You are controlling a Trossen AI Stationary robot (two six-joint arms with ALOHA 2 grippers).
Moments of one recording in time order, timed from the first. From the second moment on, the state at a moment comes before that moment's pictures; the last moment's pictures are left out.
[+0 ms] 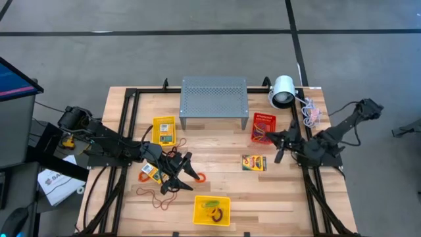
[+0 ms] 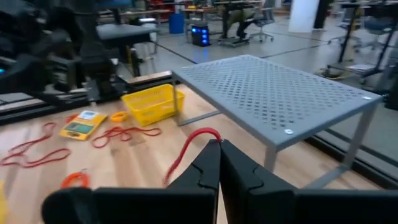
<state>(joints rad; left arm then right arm) -0.34 1.37 0.53 0.78 0.18 -0.32 0.60 0.58 0.39 -0.12 1.07 0.33</state>
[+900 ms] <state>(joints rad) -0.36 1.37 0.53 0.78 0.18 -0.32 0.22 0.58 0.39 -0.29 0.96 0.38</state>
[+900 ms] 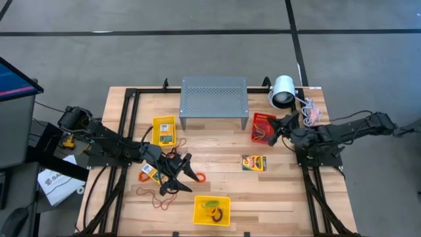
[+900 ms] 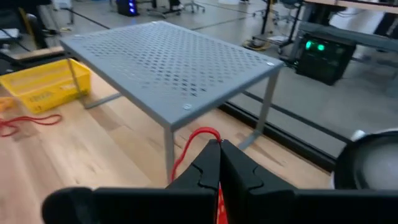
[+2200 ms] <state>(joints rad) -0.34 1.37 0.53 0.76 -0.06 -0.14 -0.11 0.92 0.39 -0.42 0.45 0.52</state>
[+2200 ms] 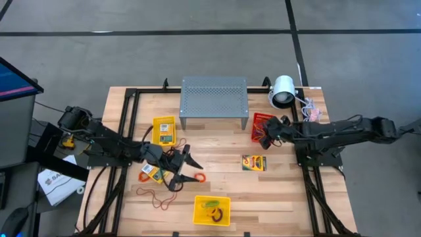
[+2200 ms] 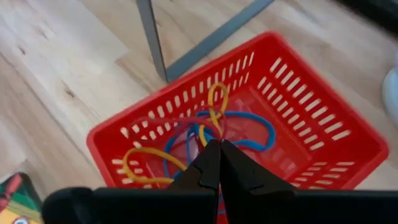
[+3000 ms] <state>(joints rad) -0.25 1.37 0.53 0.71 -0.13 -0.14 -0.19 1.00 0.39 -0.36 0.29 0.44</state>
